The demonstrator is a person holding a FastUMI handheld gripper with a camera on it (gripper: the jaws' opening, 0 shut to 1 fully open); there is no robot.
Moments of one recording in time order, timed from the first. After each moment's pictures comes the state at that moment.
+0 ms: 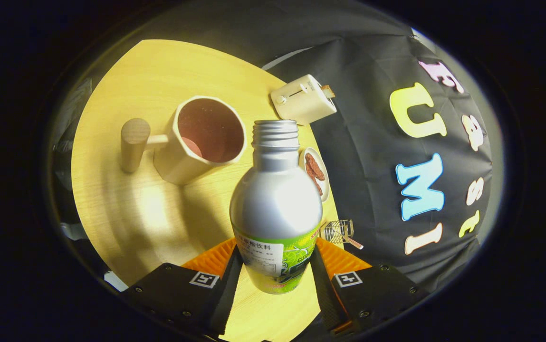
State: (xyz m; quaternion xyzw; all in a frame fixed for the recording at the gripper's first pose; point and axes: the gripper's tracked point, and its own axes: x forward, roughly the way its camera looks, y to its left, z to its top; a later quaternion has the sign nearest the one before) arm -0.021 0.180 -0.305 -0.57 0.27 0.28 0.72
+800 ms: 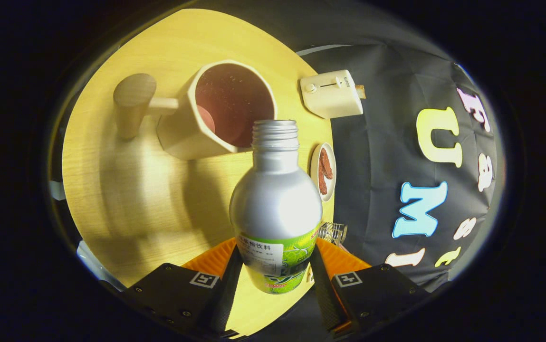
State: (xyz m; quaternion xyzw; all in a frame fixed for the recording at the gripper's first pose) arm -0.008 0.181 -0.318 -0.66 0.28 0.28 0.63
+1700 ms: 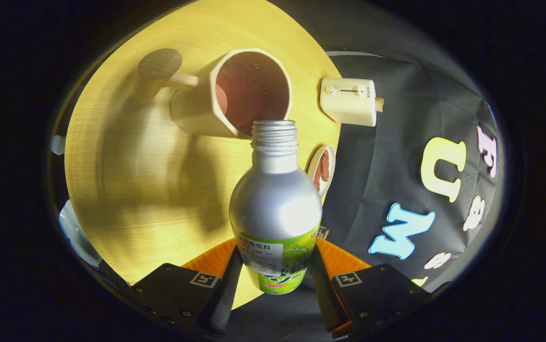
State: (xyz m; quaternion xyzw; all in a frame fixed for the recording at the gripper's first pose) arm 0.002 0.178 -0.297 -0.74 0.26 0.28 0.55
